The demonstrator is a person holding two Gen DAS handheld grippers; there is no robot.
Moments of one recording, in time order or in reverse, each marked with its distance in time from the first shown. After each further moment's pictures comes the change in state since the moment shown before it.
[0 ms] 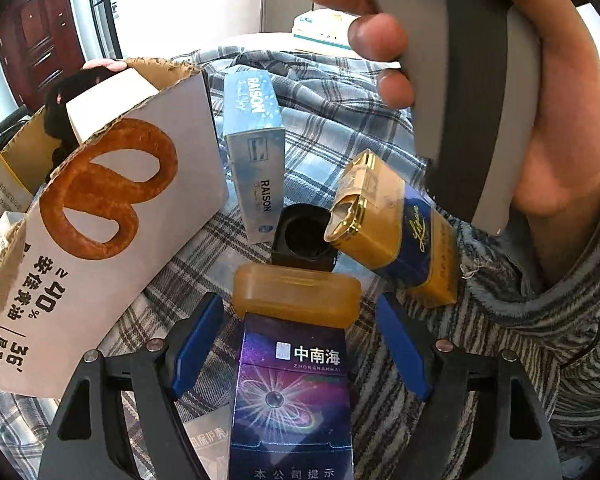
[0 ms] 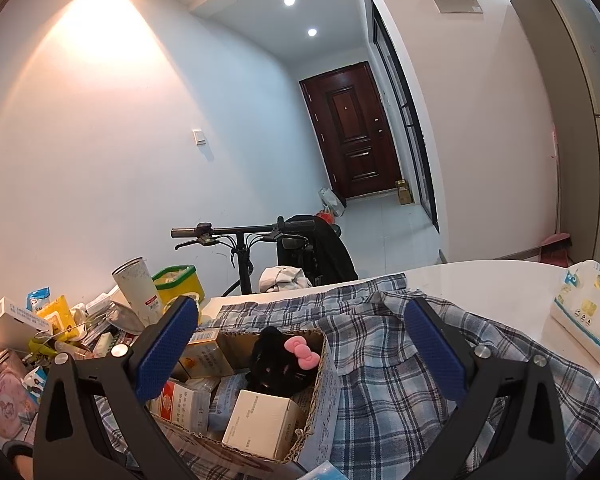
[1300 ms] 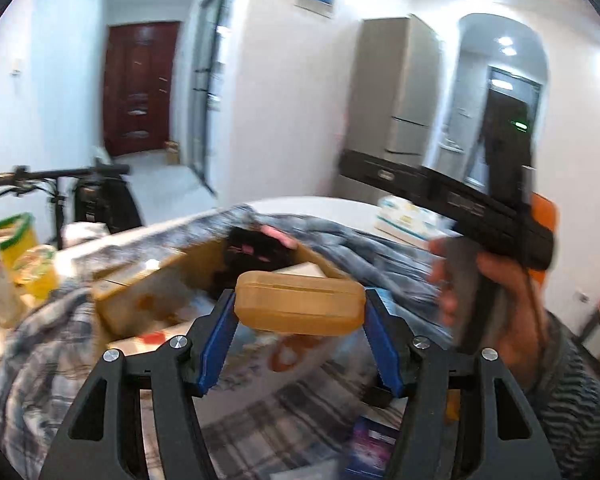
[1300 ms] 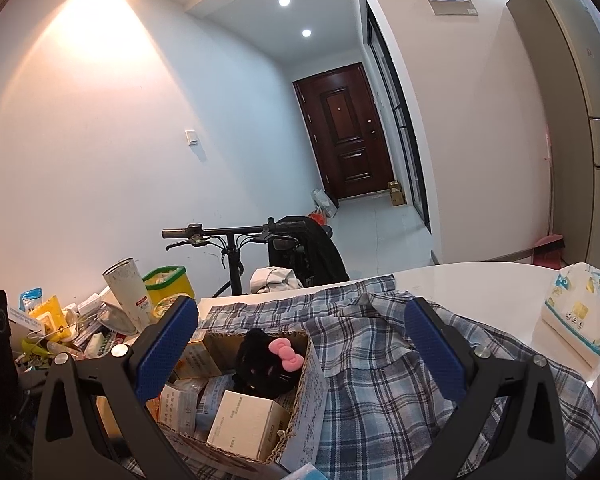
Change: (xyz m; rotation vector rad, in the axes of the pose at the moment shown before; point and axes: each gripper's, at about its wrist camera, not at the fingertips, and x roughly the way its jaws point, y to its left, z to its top) left arm -0.107 0.071 0.007 -0.249 -0.565 0.187; right arm -0.002 -0.008 0.001 -0.005 -0.003 -0.034
